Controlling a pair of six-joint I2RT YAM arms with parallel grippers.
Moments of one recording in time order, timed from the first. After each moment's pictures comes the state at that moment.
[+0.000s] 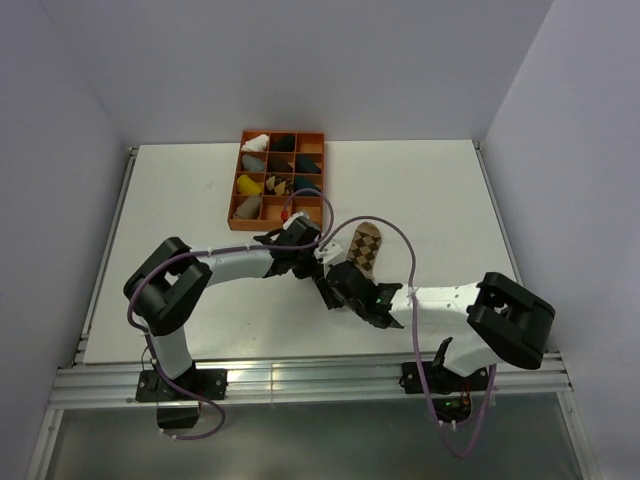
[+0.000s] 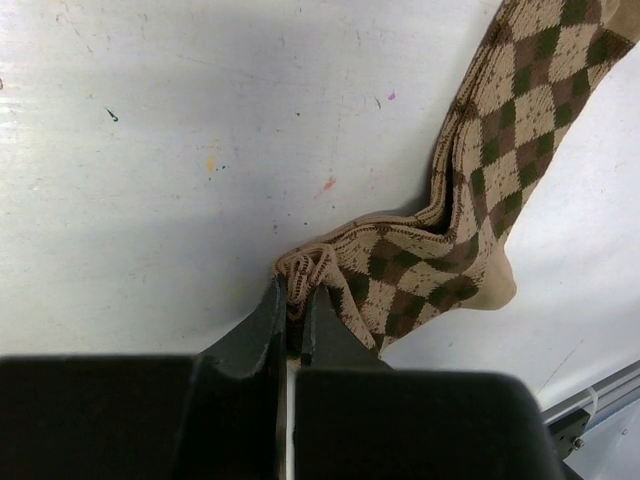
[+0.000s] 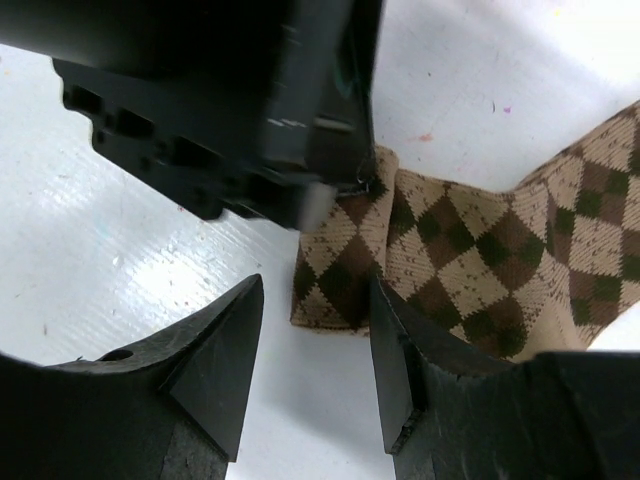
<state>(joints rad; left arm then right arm) -0.81 1.80 1.04 -0.14 -0.04 -1.01 0.99 1.40 0.53 0.19 0.32 0.23</state>
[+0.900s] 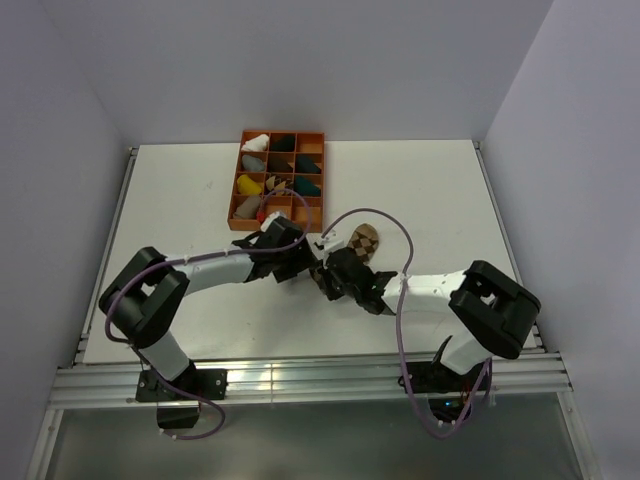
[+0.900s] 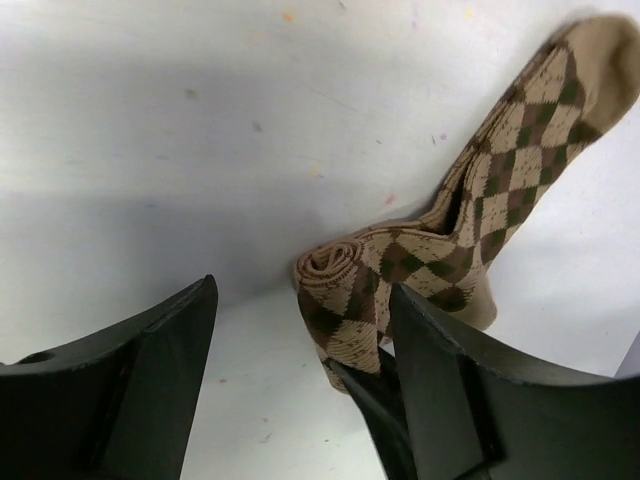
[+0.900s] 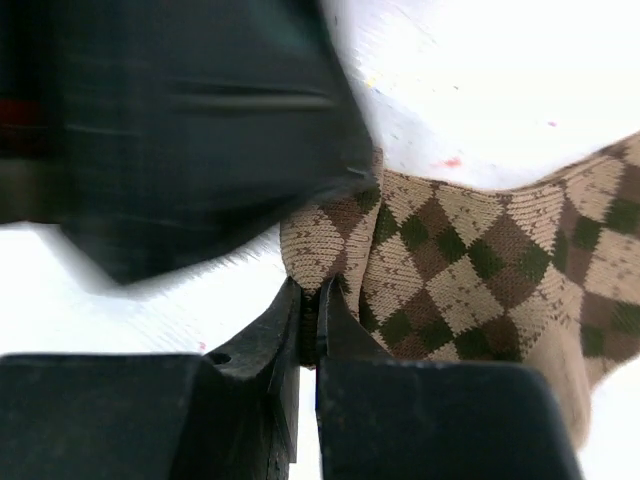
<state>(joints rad) -0.75 1.68 0.92 -0.11 -0.06 -1.07 0.92 1.52 0.61 0.19 0.22 0.30</state>
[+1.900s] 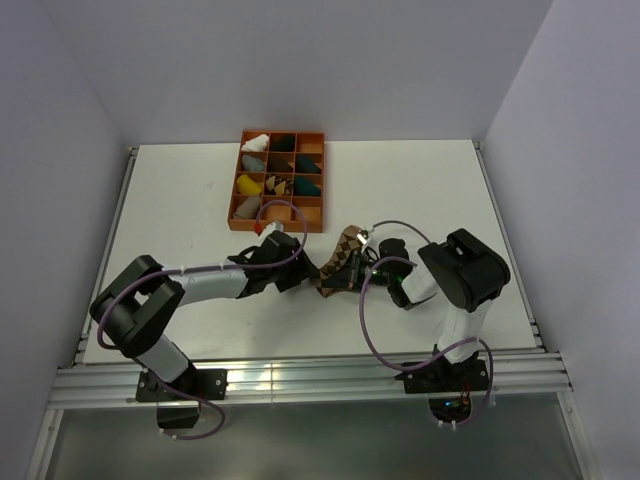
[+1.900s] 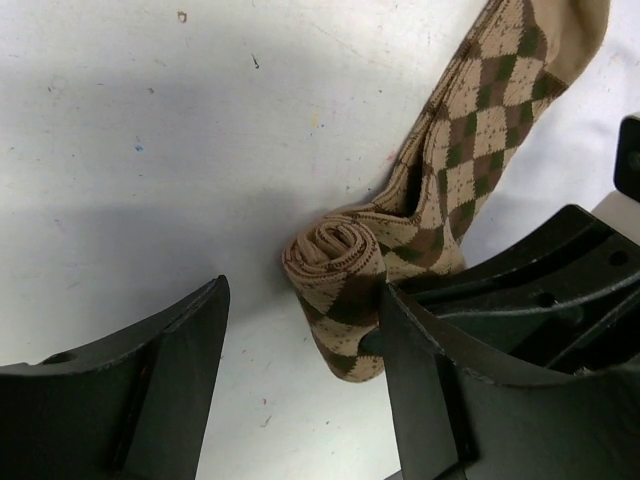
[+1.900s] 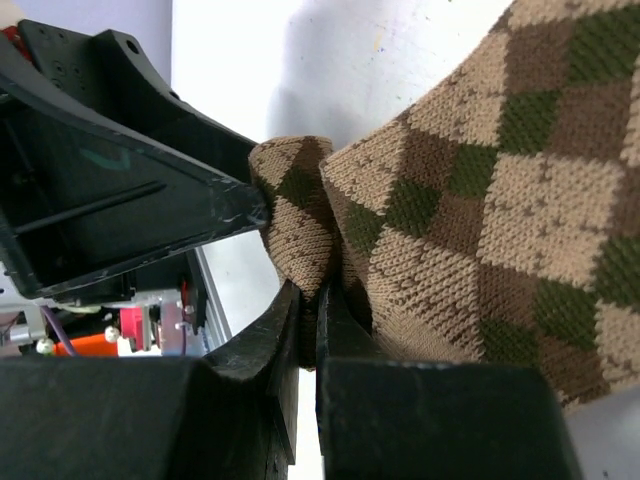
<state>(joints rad) -0.78 1.60 0.75 0.05 -0.06 -1.13 0.44 1.83 0.38 0.98 -0.71 0.88</state>
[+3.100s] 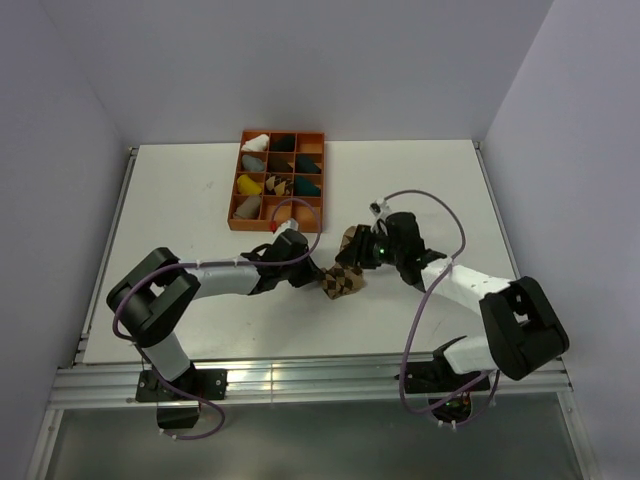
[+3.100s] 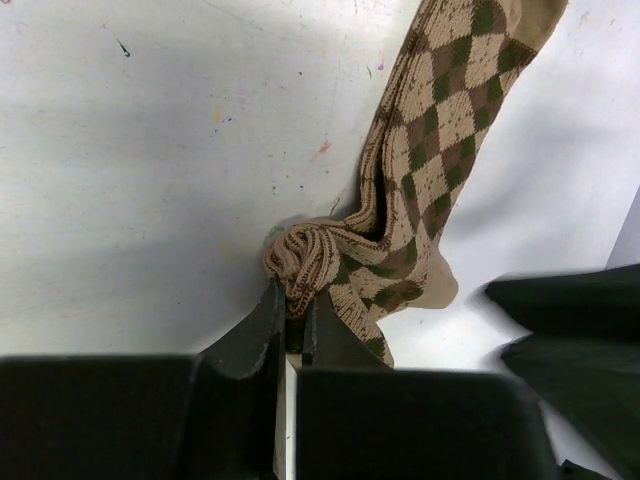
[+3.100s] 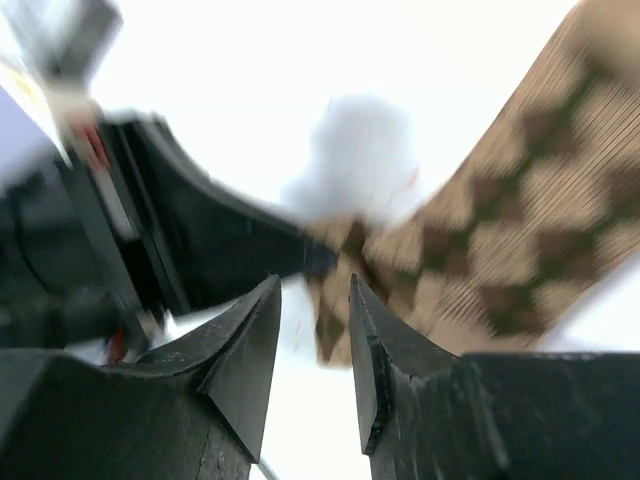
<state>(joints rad) -0.82 1.70 0.82 0.10 -0.03 -1.12 0.43 1.37 0.53 0.26 -0.48 0.64</state>
